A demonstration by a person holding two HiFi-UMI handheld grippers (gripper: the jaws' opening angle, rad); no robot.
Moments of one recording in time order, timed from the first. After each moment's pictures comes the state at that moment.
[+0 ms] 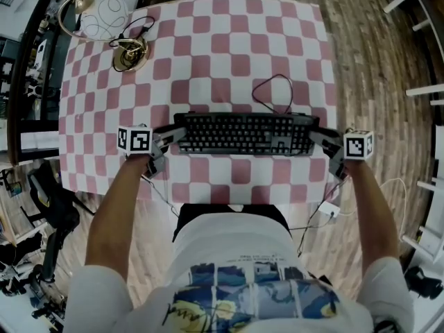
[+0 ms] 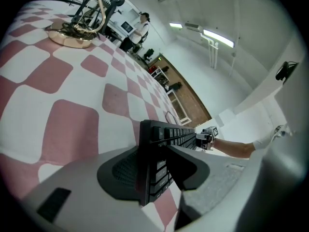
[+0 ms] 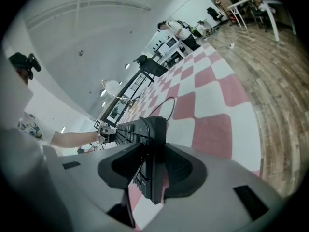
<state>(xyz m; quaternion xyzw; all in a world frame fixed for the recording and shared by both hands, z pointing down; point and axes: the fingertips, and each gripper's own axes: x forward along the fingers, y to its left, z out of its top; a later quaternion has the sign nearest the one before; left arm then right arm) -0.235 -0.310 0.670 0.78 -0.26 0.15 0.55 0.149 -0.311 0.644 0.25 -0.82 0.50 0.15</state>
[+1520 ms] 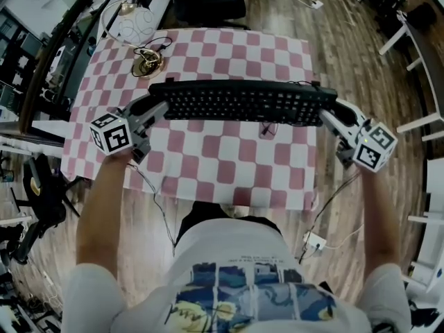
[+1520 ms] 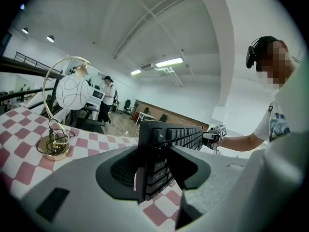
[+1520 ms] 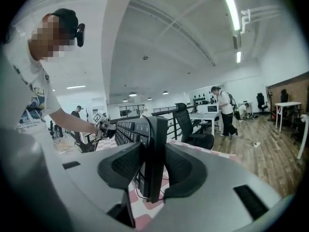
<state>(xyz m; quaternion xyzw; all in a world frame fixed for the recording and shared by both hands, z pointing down) -0.230 -0.313 0.426 0.90 -0.37 0.03 0.24 0.166 -0.328 0.388 0.28 -0.95 0.11 0.11</state>
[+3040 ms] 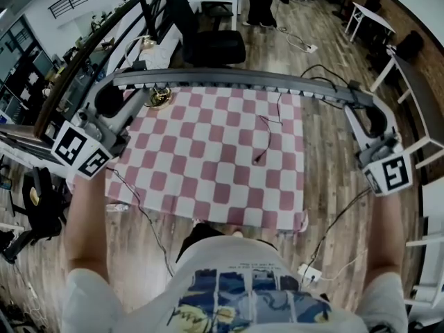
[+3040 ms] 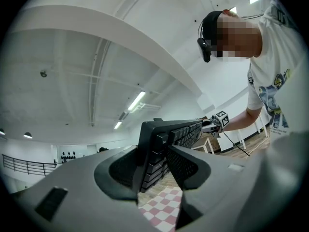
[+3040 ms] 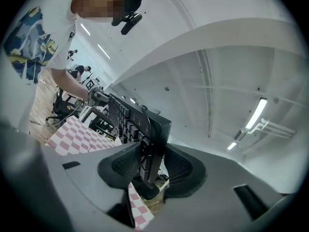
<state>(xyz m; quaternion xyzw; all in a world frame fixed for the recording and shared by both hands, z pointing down) -0.206 -0.216 0.140 0.89 -0.41 -0.01 -0.17 0.184 -0.255 0.155 0.37 -0.87 -0.31 0.09</state>
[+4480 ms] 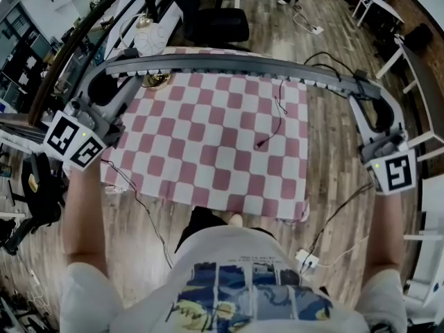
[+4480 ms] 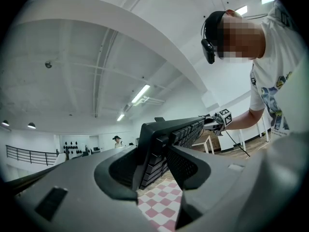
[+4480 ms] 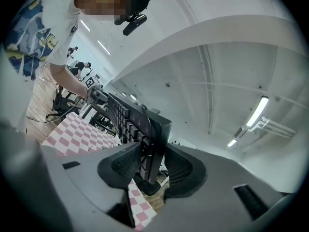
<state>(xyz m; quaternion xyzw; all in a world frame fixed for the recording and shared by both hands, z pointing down) -0.220 -0.241 0.171 0.89 -0.43 0.01 -0.13 0.170 -0.275 0.173 0.38 -0.86 -0.31 0.12</state>
